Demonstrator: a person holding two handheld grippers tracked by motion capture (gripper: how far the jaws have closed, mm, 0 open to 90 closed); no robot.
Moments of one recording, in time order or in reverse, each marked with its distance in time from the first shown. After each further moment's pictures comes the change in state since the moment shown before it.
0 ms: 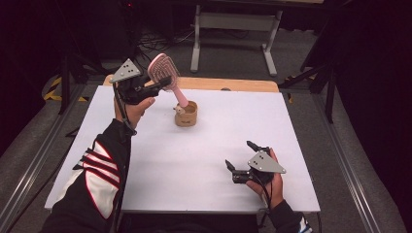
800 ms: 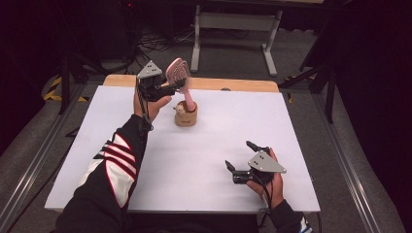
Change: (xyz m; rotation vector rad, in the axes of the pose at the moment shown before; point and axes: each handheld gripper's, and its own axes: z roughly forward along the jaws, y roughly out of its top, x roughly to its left) left arm 0.010 -0.023 0.059 0.092 0.008 -0.041; right arm 0.000 0.000 0.000 -0.003 0.018 0.001
